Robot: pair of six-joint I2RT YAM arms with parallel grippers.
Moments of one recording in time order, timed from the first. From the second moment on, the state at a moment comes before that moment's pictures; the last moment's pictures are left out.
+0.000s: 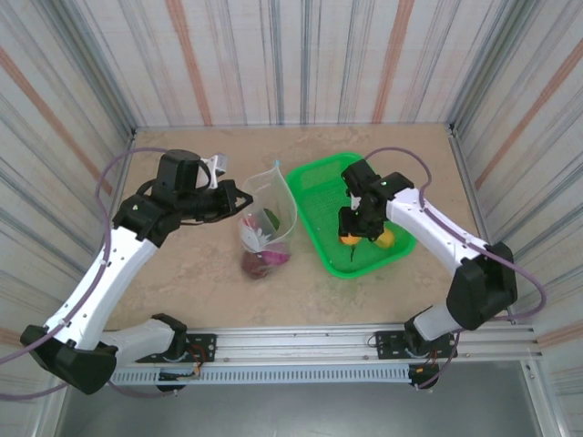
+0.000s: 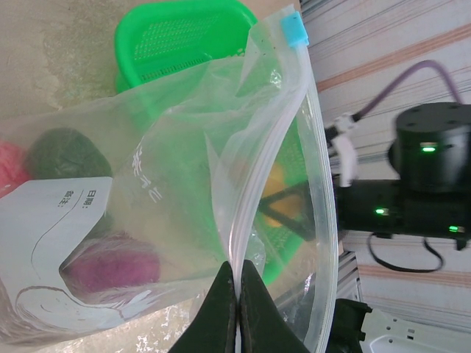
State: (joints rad) left arm -0.46 1.12 1.27 -0.80 0.42 -0.69; right arm 0.52 1.47 1.26 -1.09 -0.07 0.49
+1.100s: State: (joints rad) left arm -0.46 1.20 1.37 -0.84 0.46 -0.71; right arm 0.84 1.72 1.90 -1.03 -0.18 0.39
